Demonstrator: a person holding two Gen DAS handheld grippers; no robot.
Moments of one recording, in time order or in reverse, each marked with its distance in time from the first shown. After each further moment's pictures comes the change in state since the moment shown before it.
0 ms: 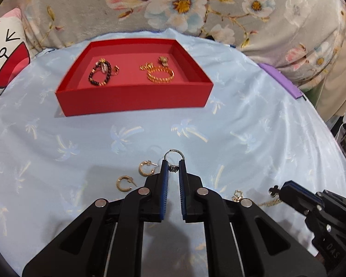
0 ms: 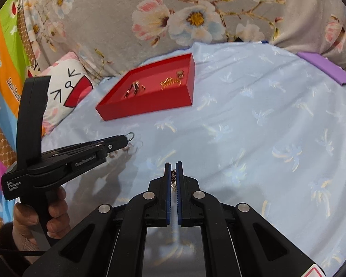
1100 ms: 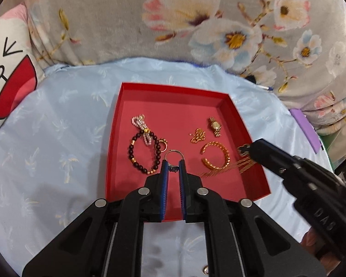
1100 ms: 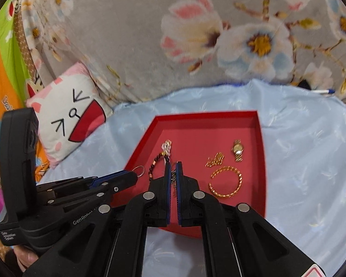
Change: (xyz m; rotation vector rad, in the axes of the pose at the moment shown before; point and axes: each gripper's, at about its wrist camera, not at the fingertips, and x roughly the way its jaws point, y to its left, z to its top) left arm 0.044 0.098 0.145 -0.117 0.013 0.042; right arm 0.153 0.075 0.192 -0.090 0.025 0.119
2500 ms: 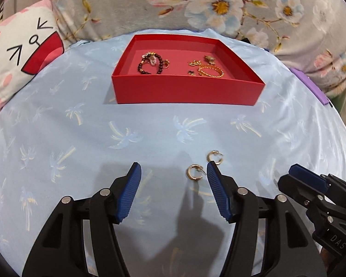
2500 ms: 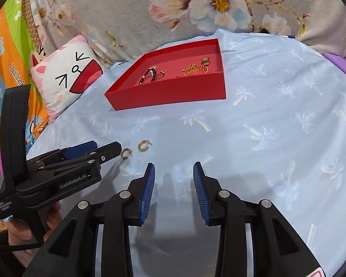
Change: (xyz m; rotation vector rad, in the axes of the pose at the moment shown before) left arm -0.044 -0.029 -0.169 0.077 -0.023 0.126; right arm -0.092 -0.014 -0.191 0.048 0.056 -0.064
